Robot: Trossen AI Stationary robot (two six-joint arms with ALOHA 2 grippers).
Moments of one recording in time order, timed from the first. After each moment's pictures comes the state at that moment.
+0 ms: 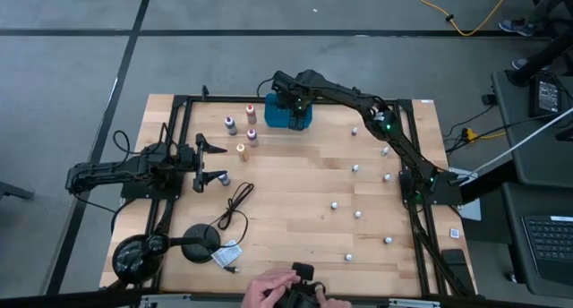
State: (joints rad) left arm 0.14 0.01 0.01 0.05 0.04 0.01; right arm -0.50 2.45 2.34 -1.28 0.10 -0.32
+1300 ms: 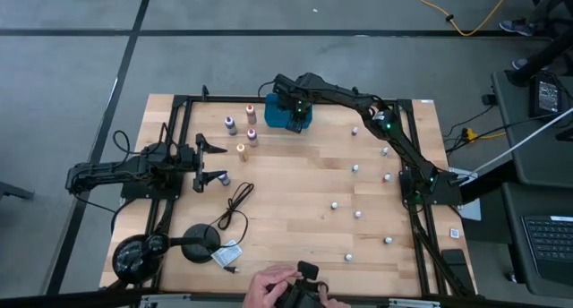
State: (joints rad) left arm 0.14 0.01 0.01 0.05 0.03 0.01; right arm -0.51 2.45 2.25 -1.21 0.08 -0.21
